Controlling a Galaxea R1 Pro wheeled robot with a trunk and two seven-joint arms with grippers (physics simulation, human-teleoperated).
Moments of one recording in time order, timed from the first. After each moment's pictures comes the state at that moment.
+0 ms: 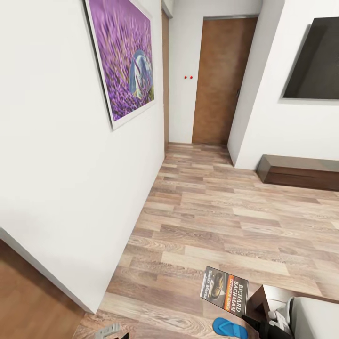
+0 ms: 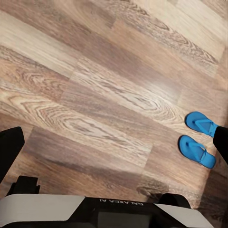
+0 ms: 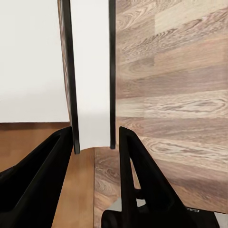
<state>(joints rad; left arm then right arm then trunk) -0.36 0.00 0.18 -0.14 0.17 -0.19 -0.28 -0.40 -0.32 -0.15 -0.17 -0.39 0.14 1.02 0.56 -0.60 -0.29</state>
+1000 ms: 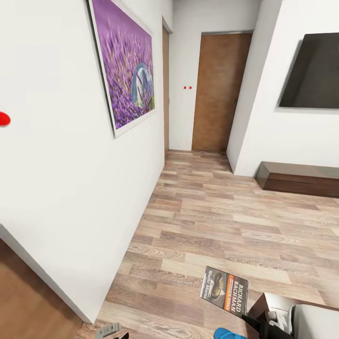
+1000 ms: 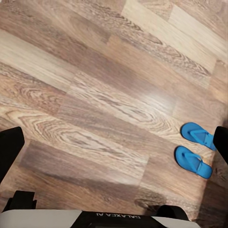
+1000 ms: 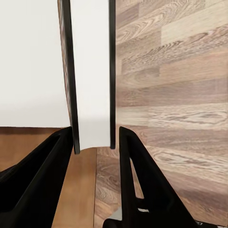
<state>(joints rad) -0.36 0.00 0.18 -0.14 0.17 -0.19 -0.28 -0.40 -0.32 -0.15 -0.17 -0.39 0.14 1.02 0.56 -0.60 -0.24</state>
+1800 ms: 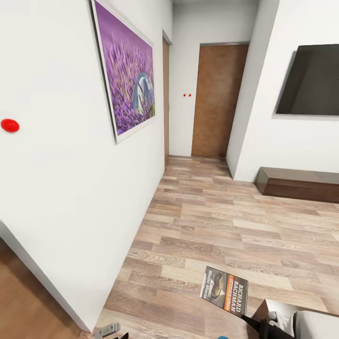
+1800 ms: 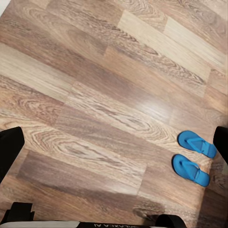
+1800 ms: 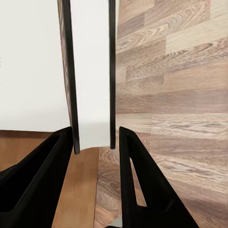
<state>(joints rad) -0.36 0.00 0.19 -0.14 0.17 -0.19 -0.28 -0.40 -0.32 -0.15 -0.17 -0.39 0.14 1.02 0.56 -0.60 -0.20</state>
